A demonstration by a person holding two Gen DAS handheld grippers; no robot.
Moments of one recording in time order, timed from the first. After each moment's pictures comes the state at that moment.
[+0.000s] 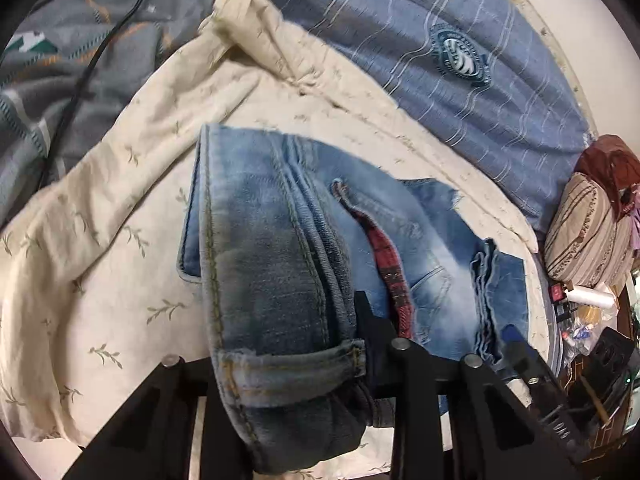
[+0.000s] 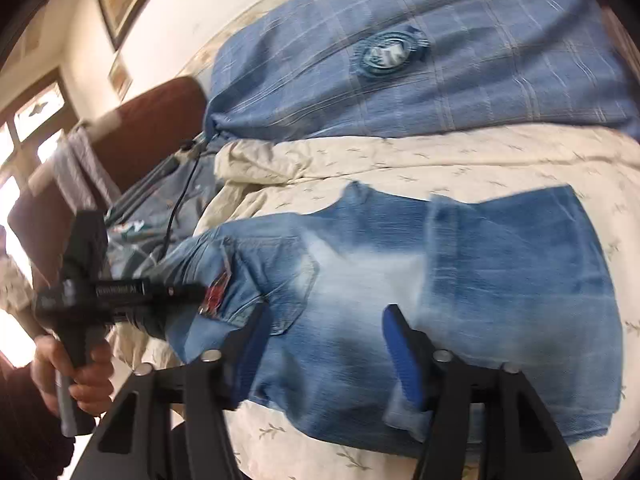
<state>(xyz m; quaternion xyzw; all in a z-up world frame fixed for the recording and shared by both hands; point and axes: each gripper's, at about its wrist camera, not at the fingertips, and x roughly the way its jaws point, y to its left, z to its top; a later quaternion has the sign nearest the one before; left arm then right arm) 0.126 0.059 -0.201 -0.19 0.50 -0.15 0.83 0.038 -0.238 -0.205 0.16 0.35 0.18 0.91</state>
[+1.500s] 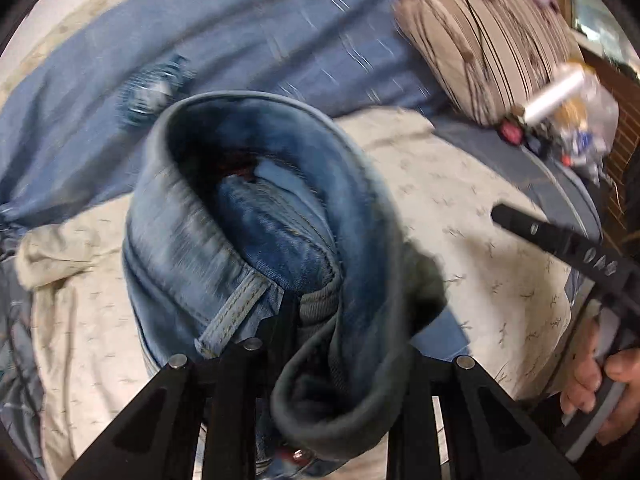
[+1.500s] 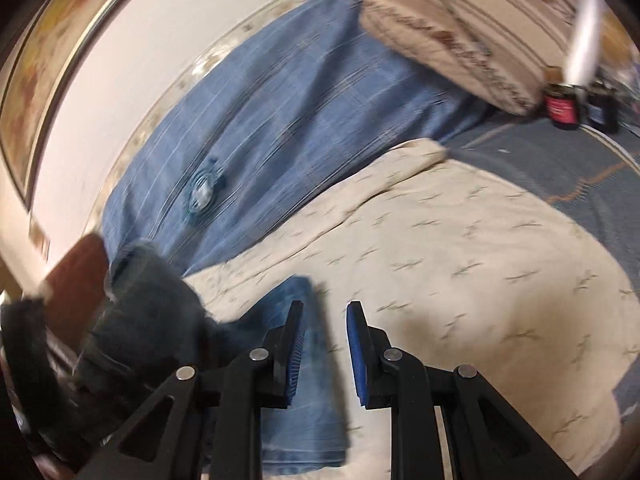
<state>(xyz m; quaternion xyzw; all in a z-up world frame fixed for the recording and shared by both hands) 0.086 -0.247 -0.139 0.17 0.40 -0.29 0.85 -0.026 -0.463 -0.200 0.34 0.26 -0.05 0.90</state>
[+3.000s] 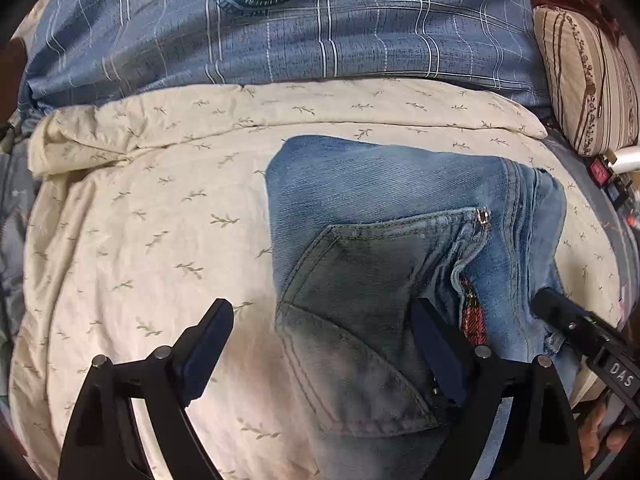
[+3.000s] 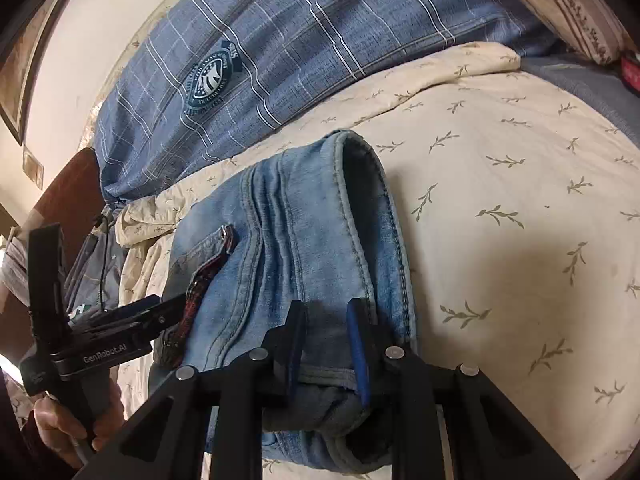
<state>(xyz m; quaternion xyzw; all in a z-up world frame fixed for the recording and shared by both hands) 0.151 -0.161 -0.183 0.08 0.49 -0.16 0.85 0.035 -0.388 -0.248 0.29 0.41 0.03 0.87</state>
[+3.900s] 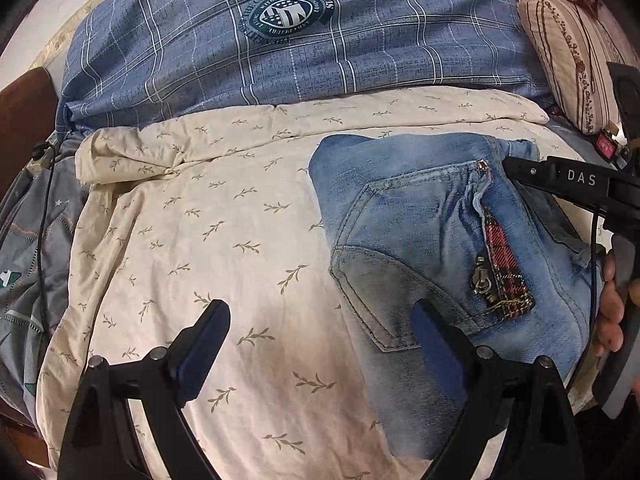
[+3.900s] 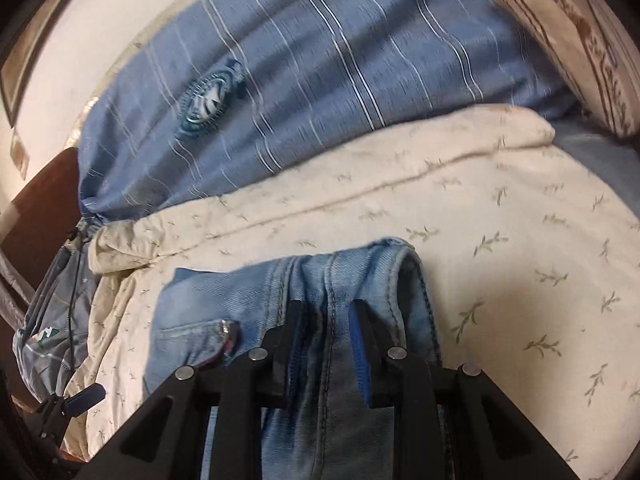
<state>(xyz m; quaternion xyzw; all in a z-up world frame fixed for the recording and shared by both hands) 0.113 -0.134 -0.181 0.13 0.43 -0.13 0.88 0.107 -0.378 -0.227 0.24 0.37 -0.01 0.90</state>
